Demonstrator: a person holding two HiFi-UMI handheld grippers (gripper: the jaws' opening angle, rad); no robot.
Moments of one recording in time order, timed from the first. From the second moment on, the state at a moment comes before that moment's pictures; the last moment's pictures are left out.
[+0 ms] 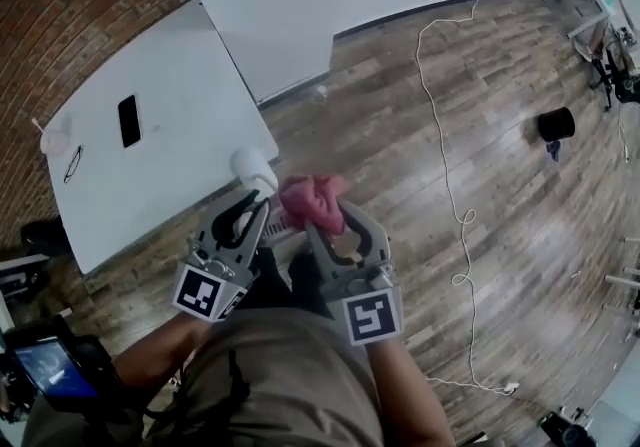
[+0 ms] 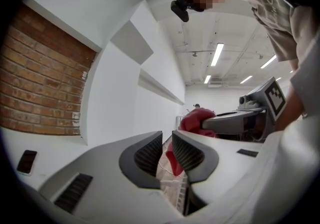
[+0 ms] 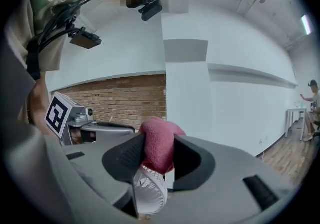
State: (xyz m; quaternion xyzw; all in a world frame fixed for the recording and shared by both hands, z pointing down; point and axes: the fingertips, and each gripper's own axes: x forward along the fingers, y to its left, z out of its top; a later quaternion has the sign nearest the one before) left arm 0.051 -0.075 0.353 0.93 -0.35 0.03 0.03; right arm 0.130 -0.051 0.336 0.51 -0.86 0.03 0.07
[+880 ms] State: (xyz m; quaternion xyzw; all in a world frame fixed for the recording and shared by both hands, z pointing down) left arm 0.022 -0.080 0.344 0.81 -0.59 0.04 0.03; right arm 0.157 -0.062 0.372 0.29 -0.95 0.11 0.06
